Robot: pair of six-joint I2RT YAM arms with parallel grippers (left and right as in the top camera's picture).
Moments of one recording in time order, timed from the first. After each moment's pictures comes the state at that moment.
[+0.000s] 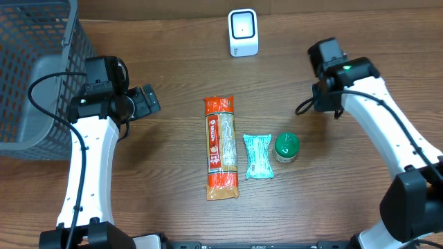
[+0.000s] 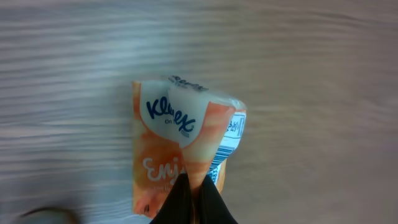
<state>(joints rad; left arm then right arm) 0.15 1.49 1.29 -0.90 -0.03 -0.26 0.30 1.77 1.47 -1.10 0.44 0.29</state>
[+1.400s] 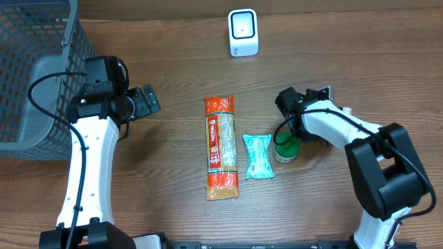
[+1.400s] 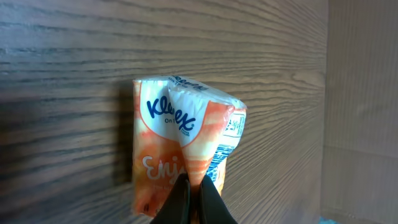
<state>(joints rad) 0.15 1.49 1.29 -0.90 -0.03 -0.26 0.44 1.96 1.18 -0.92 0.90 0.46</state>
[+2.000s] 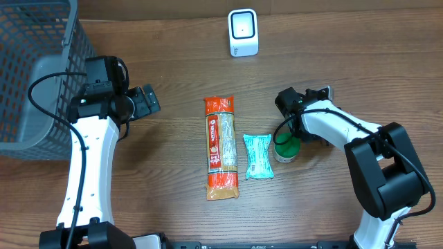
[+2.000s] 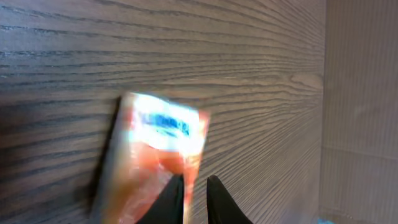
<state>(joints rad) 0.15 1.49 1.29 -0.90 -0.03 -0.26 0.44 1.96 1.18 -0.92 0.90 0.45</state>
